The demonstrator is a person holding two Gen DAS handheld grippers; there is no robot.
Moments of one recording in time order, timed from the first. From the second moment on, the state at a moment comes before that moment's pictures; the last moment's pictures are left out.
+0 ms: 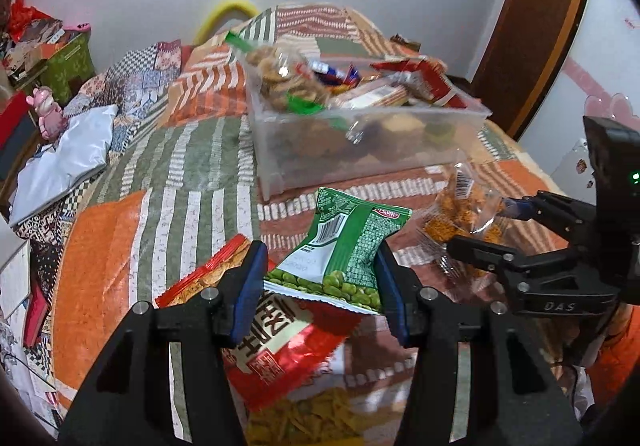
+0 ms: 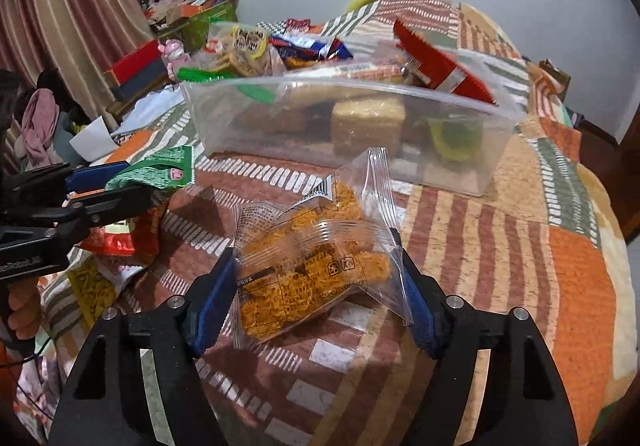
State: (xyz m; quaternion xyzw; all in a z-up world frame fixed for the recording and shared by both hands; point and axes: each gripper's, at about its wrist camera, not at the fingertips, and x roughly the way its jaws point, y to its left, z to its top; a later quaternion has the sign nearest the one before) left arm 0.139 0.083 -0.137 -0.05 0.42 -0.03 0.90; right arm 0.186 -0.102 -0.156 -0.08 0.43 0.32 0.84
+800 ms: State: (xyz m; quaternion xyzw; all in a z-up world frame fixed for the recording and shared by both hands) left arm 0.207 0.075 -0.076 -0.08 0.34 -0.01 0.94; right arm 0.247 -0.109 -0.074 -0.06 0.33 0.28 0.90
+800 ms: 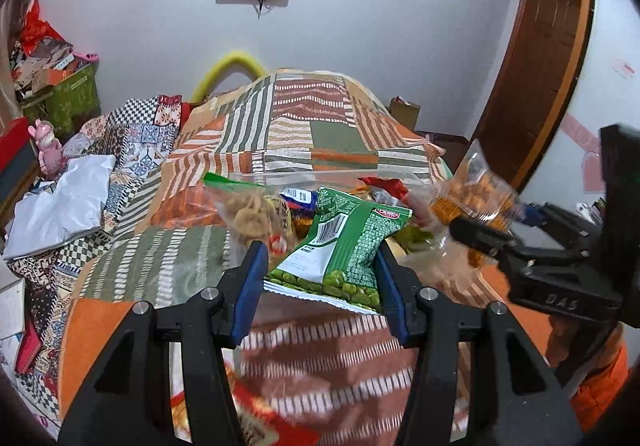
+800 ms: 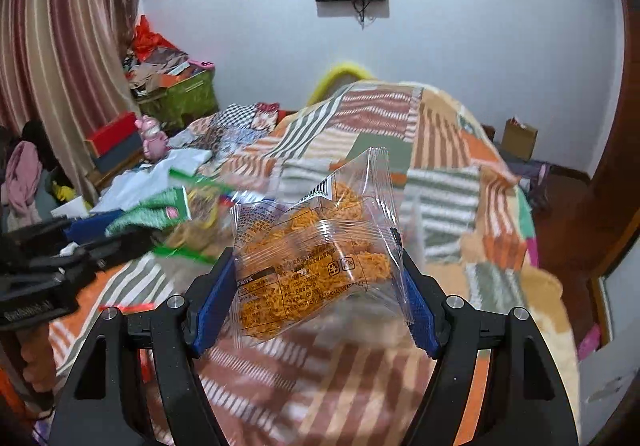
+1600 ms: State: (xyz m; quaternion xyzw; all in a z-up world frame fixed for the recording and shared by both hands) left arm 0.280 0.046 -0.119 -0.03 0.38 0.01 0.93; right arm 0.319 -0.056 -0.110 -0.09 0.39 0.30 0.86
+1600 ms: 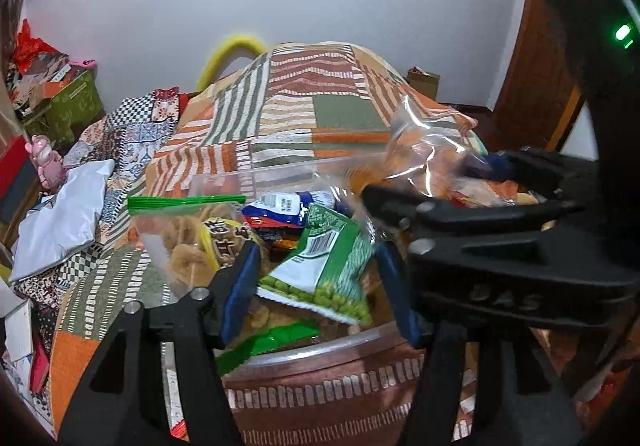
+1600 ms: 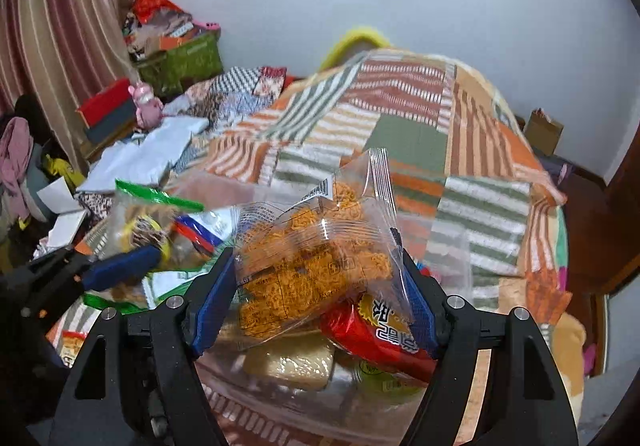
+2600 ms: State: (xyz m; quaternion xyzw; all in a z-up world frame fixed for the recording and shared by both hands) left arm 0.185 0.069 -0.056 -0.08 0.33 0.00 0.94; right arm 0.220 -0.116 -0.043 -0.07 0.31 0.32 0.89
